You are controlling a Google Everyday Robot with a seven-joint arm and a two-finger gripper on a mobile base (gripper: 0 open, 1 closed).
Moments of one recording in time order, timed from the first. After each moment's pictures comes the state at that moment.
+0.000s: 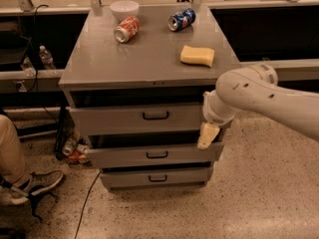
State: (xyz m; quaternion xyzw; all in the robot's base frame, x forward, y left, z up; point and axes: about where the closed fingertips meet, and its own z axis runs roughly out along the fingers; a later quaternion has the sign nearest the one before) arm 0.611 -0.154 0.701 -0.63 0.74 -0.08 0.22
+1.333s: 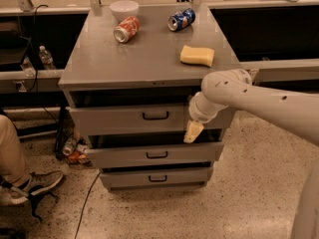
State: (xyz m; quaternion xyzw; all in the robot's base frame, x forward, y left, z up) arm 0.661 -0.114 0.641 -0.66 0.72 -0.03 0.23
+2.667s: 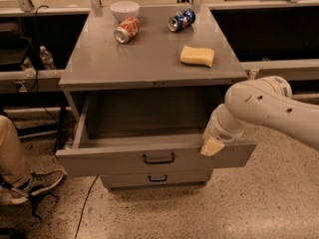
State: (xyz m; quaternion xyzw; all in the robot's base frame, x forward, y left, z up) arm 0.552 -0.157 0.692 -0.61 0.76 -0.04 0.20
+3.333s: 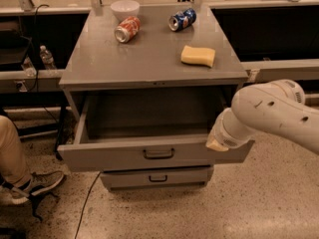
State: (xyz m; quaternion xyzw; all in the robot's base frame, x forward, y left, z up) arm 0.521 -0.166 0.704 -0.59 0.78 -0.04 0.20
